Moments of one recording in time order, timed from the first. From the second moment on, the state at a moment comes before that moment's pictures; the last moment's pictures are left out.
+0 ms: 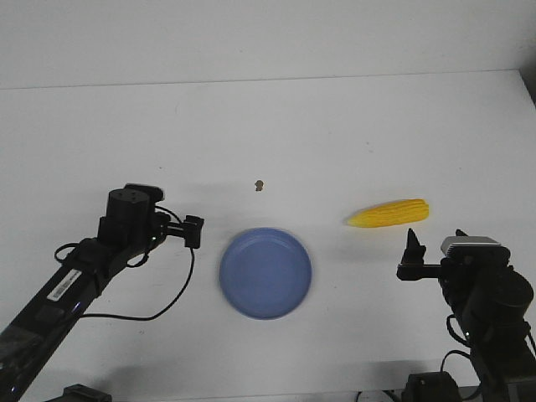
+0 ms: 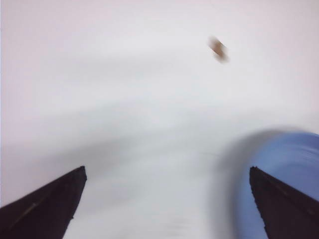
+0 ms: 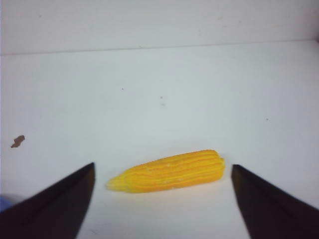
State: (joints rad) left arm -0.33 1.30 0.99 -0.30 0.10 -0.12; right arm 0.01 0.55 0.84 -0.64 0.00 0.14
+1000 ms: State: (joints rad) left arm -0.31 1.24 0.99 -0.38 0.03 -0.04; right arm -0.03 1.37 0.84 -0.32 -0.08 0.76
